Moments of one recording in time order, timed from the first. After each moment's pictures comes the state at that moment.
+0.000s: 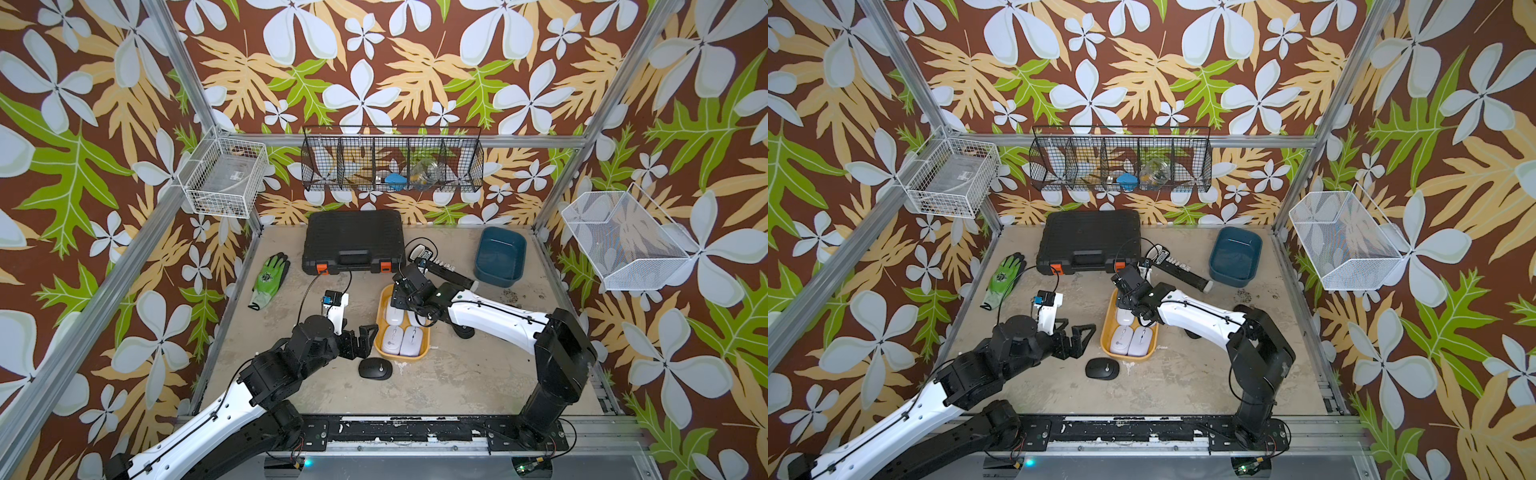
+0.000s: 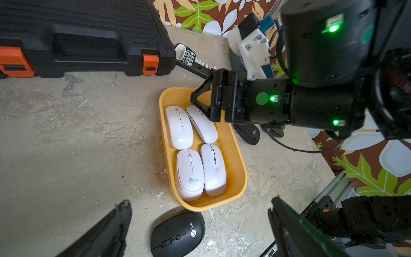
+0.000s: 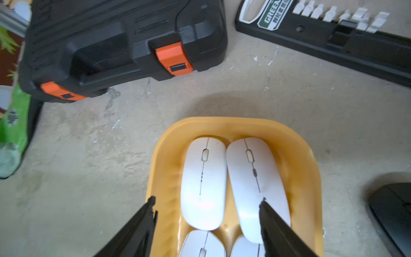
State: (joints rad) left arm -0.81 0.68 0.69 -0.51 -0.13 -0.57; right arm 0.81 1.73 1.28 -0.44 0.29 0.82
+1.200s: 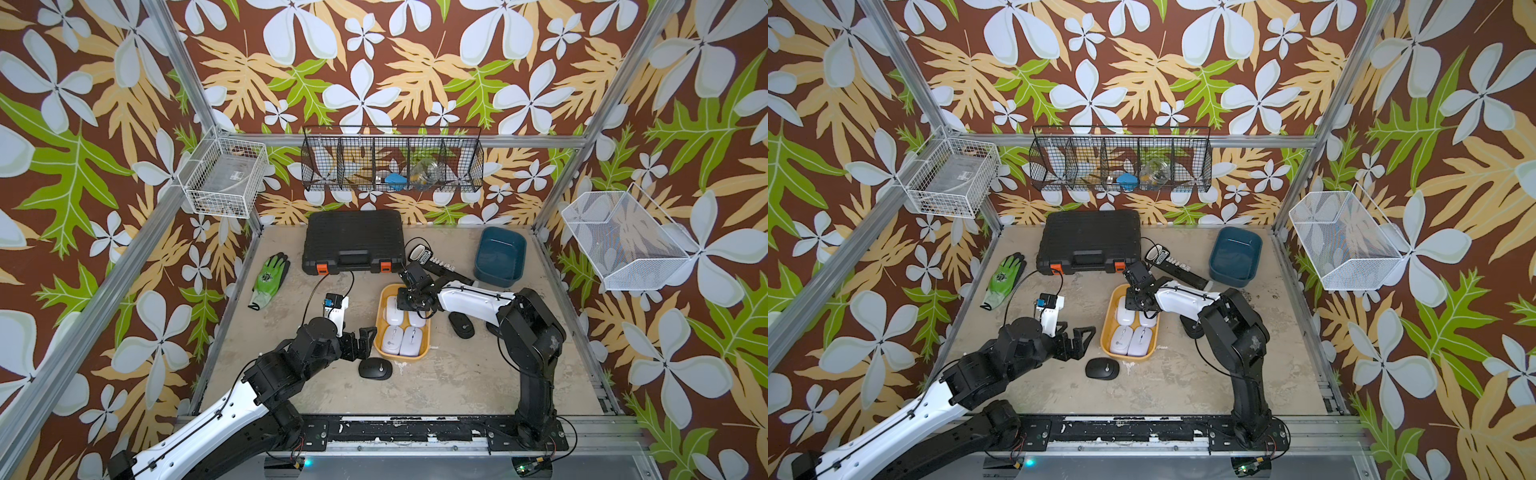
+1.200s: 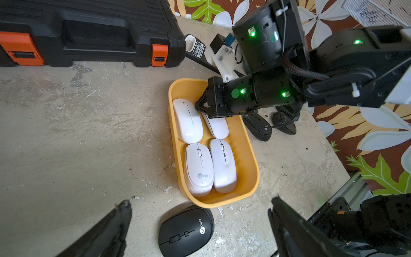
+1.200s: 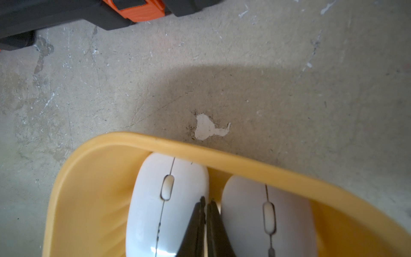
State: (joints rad) left arm -0.81 0.69 0.65 -0.51 -0.16 -0.57; right arm 0.68 1.98 1.34 -0.40 0.07 0.66
